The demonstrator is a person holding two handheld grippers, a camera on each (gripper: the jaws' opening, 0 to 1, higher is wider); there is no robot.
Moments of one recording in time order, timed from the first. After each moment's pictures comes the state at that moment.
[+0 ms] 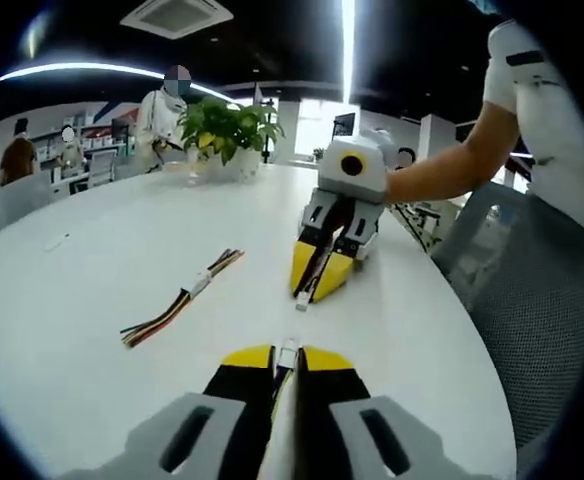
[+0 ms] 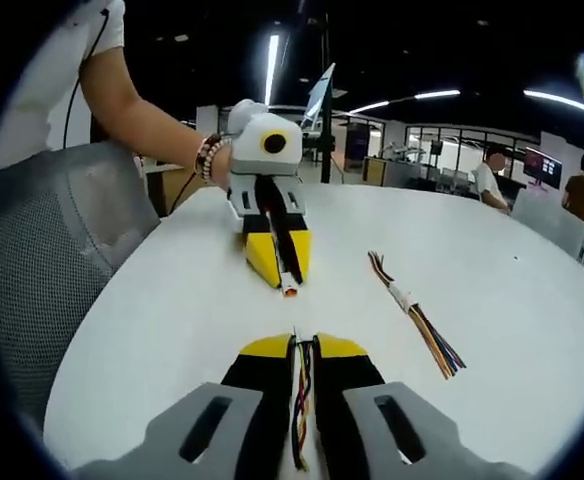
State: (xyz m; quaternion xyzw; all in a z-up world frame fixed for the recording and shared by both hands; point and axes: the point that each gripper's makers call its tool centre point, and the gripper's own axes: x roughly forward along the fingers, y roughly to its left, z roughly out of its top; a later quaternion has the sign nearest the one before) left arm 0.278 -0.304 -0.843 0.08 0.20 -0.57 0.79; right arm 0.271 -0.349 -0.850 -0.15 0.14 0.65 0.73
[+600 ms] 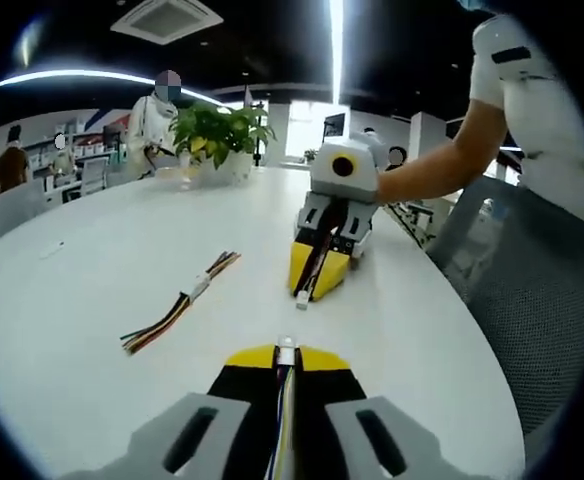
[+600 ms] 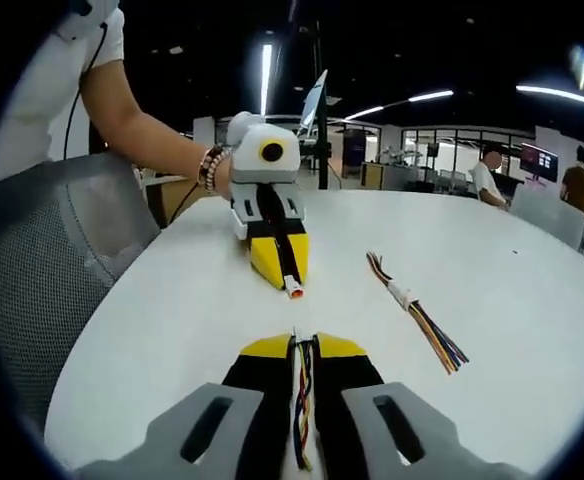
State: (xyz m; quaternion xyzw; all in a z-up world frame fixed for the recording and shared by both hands) left arm 0.281 -0.308 -0.843 0.10 0.19 -0.59 0.78; right arm 0.271 -0.350 -0.848 -0.13 0.15 0.65 0.73
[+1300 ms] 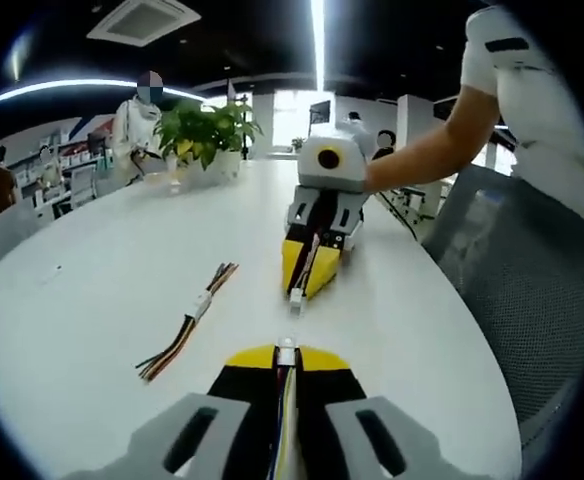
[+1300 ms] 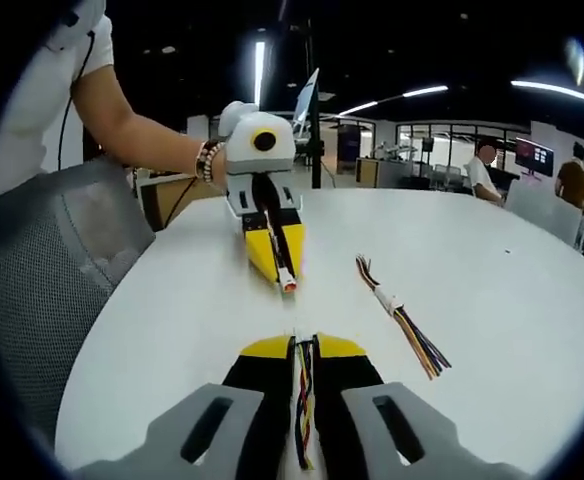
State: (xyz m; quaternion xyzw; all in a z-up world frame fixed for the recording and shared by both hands) left arm 0.286 -0.310 -0.825 0.14 0.19 -0.60 0.76; right arm 0.282 -0.354 -0.832 -0.13 0.15 0.64 0.74
